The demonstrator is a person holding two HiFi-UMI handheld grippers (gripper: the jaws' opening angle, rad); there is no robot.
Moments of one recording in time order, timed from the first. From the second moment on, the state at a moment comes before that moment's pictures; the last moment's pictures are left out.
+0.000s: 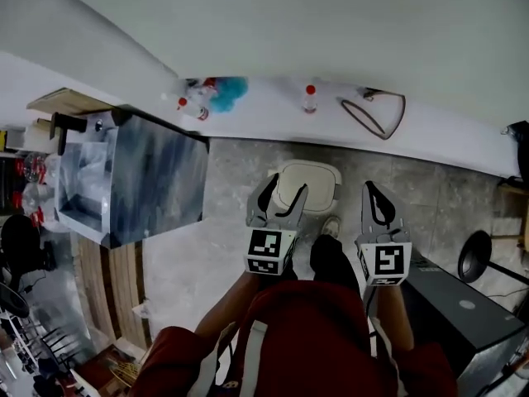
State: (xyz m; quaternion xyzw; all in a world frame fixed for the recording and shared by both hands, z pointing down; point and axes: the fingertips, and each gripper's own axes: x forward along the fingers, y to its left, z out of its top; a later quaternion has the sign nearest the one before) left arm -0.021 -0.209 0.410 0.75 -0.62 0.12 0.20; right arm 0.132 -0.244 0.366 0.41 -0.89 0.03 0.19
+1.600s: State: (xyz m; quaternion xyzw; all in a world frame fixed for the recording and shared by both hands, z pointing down) left arm -0.136 -0.179 0.155 0.67 -0.74 0.01 -0.09; right arm 0.041 -0.241 0.150 0.39 -0.91 -0.12 -0.01
